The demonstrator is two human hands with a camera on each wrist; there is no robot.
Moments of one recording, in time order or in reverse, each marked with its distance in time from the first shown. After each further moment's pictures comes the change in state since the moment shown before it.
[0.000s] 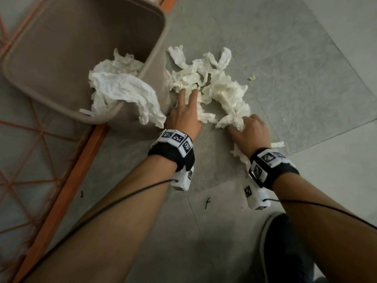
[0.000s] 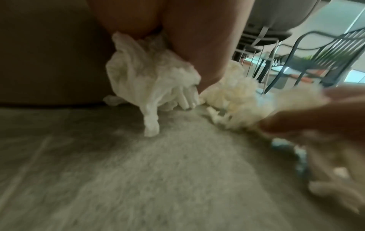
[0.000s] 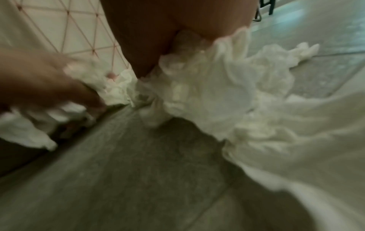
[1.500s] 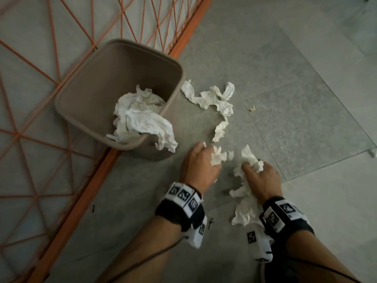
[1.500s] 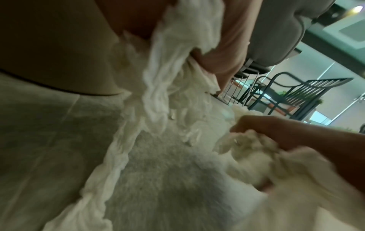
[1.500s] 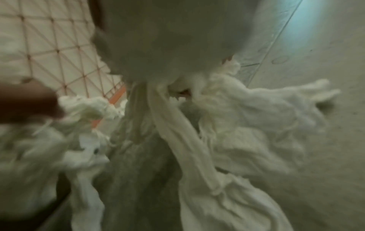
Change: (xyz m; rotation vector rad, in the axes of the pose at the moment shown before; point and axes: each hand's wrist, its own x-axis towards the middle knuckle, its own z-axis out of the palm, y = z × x) left_hand -0.069 0.024 -0.012 -0.288 0.081 0.071; right_hand -0.059 0.002 -0.030 0.322 0.003 0.226
